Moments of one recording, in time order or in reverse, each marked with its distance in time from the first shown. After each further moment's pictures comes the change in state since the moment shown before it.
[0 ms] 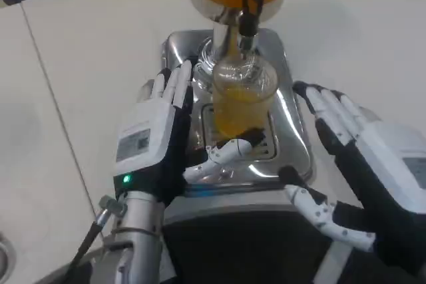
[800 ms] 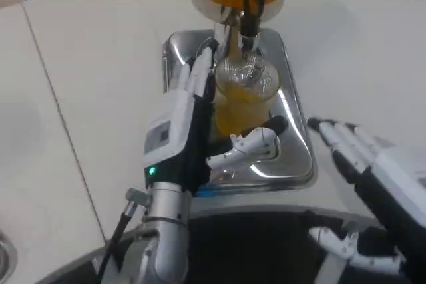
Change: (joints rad) left arm -0.137 -0.078 -0.015 0.282 -0.131 -0.225 0.149; right arm 0.086 -0.070 -0.144 0.019 0.120 -0.084 0.110
